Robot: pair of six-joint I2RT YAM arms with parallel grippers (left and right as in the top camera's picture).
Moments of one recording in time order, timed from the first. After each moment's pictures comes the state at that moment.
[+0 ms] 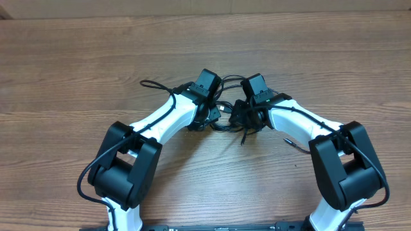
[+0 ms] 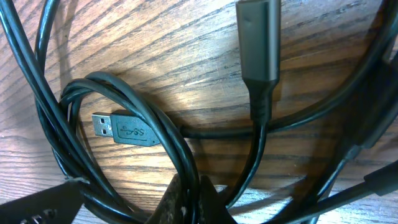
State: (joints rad) left arm -0.53 1.96 1.28 -0.64 0.04 -0.94; right arm 0.42 1.87 1.08 -0.42 -0.22 0.76
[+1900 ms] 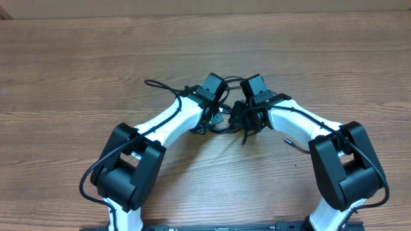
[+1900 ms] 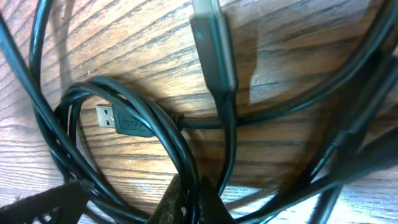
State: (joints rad) left arm -0.57 1.96 1.29 -0.69 -0.03 -0.89; right arm 0.42 1.87 1.08 -0.43 -0.25 0.76
